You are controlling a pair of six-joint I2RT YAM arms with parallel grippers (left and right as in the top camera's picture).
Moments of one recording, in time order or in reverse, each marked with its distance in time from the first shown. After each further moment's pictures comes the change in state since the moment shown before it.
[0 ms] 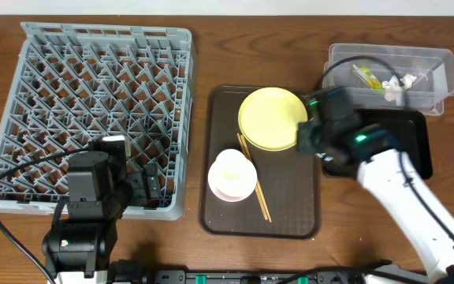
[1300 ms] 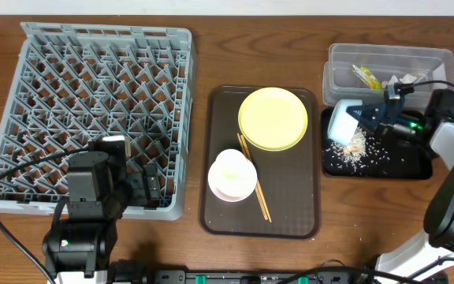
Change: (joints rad) left arm 0.000 0.000 0.000 0.000 0.000 0.000; right arm -0.741 0.457 0.000 0.246 -1.386 -0.071
